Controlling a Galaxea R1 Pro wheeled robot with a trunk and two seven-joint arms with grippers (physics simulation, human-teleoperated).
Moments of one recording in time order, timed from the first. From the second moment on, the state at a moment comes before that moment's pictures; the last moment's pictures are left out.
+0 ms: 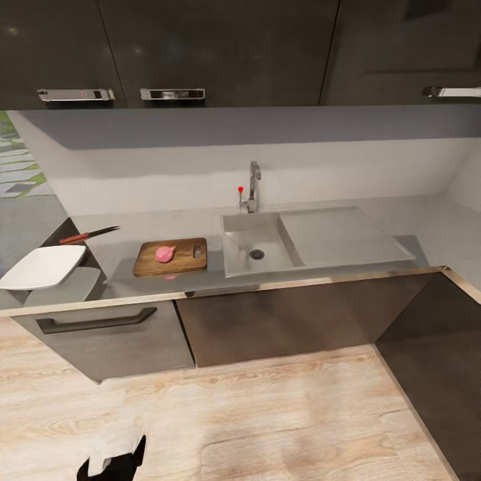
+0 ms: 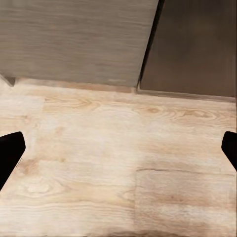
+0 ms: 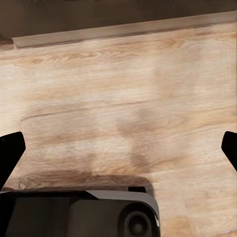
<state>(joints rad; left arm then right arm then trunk) 0.19 0.09 -0.04 -1.41 0.27 0.09 0.16 0.25 0.04 0.03 -0.73 0.02 -0.61 -0.05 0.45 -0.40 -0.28</state>
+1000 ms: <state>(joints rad) 0.24 0.17 -0.03 -0.96 0.27 -0.16 0.05 0.25 0.04 0.03 -0.71 -0.01 -0.61 -0.06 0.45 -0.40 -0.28</state>
